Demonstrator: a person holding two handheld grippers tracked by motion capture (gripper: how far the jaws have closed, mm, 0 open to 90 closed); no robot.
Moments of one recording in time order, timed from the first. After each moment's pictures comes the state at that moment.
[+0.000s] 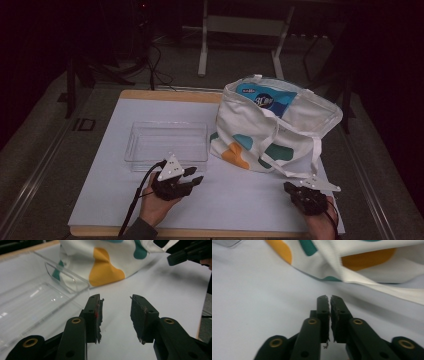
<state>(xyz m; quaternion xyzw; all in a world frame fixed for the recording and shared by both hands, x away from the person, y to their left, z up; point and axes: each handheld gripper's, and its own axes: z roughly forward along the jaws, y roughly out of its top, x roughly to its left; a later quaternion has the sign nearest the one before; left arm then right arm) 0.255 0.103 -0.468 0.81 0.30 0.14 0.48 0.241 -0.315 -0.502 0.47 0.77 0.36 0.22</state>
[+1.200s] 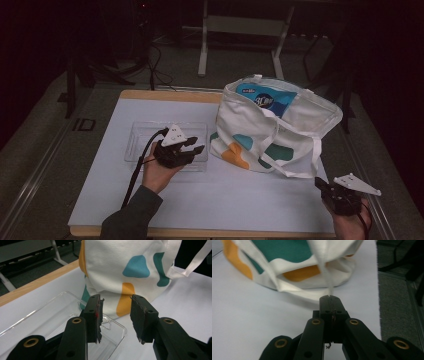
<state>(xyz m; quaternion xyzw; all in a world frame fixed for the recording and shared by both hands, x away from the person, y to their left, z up) 0.314 0.104 -0.423 0.80 0.30 0.18 0.48 0.230 -0.371 -0.465 0.52 0.72 0.35 0.29</state>
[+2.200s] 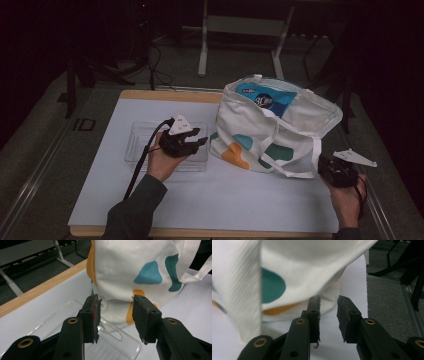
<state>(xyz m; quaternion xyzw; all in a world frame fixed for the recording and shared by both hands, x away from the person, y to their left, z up) 0.340 0.094 -0.414 0.81 0.29 0.20 0.46 0.296 -0.381 -0.453 0.53 0.70 0.36 0.30</state>
